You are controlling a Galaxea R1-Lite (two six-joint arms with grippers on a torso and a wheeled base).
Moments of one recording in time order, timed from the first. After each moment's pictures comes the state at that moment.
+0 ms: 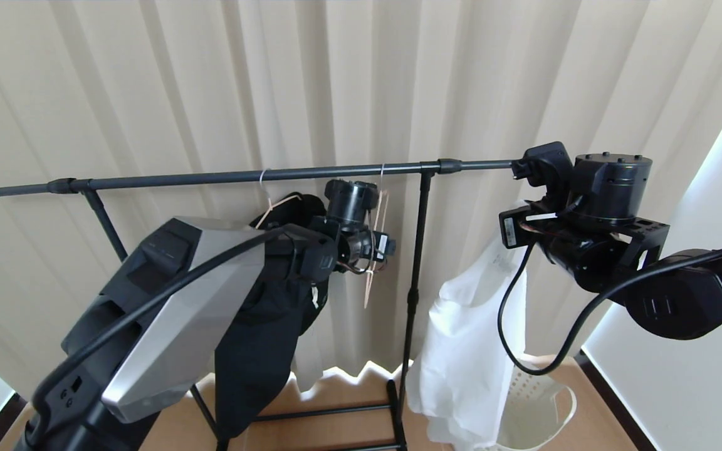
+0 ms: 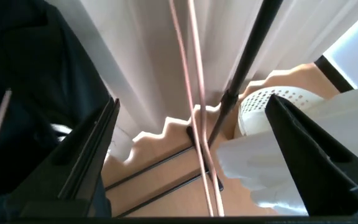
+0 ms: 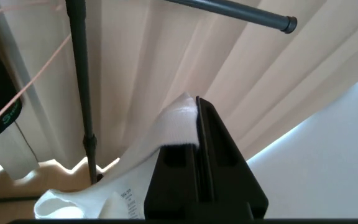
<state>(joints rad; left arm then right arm) -0.56 2.52 -2.00 -0.07 0.22 -0.02 0.41 1.86 -0.99 -0.69 -0.52 -0.17</state>
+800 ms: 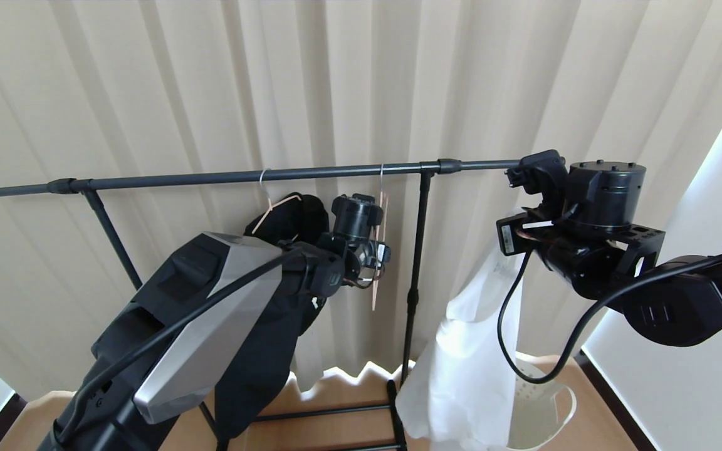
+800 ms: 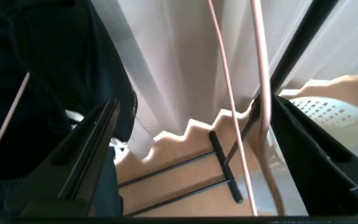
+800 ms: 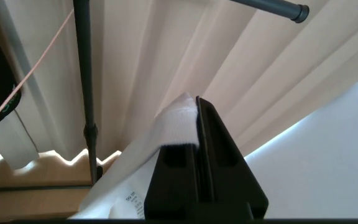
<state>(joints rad) -0.57 2.58 -2.00 -0.16 0.36 -0.02 0.42 1.86 -0.97 -0.69 -0.52 -0.17</state>
